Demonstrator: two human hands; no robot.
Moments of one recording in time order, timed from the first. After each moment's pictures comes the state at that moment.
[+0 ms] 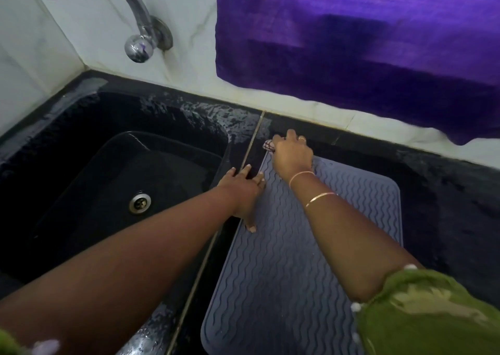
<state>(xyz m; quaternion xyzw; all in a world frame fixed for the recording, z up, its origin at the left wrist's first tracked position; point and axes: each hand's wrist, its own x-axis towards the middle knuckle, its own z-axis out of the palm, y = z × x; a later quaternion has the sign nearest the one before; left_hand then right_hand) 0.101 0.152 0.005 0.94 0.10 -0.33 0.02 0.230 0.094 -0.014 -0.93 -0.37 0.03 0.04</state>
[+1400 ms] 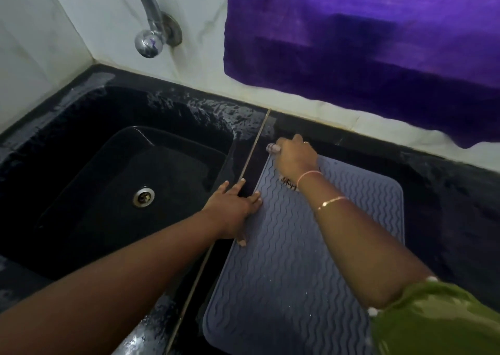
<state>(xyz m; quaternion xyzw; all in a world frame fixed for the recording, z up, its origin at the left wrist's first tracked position) 0.049 0.140 0.004 0.95 0.09 -0.30 0.06 0.225 0.089 -0.013 -0.93 -0.36 0.07 0.08</state>
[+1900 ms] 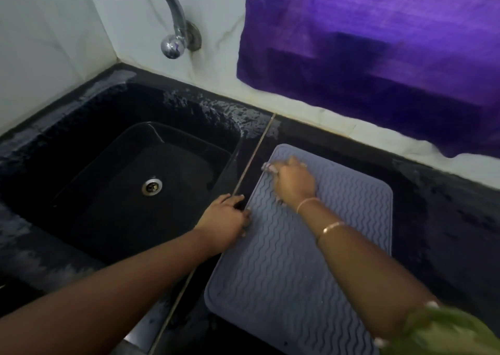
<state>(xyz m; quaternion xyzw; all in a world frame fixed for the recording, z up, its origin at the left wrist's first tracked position) -0.006 0.112 -0.004 0.97 0.11 -0.20 0.05 0.172 0.043 -0.019 -0.89 -0.43 0.08 0.11</state>
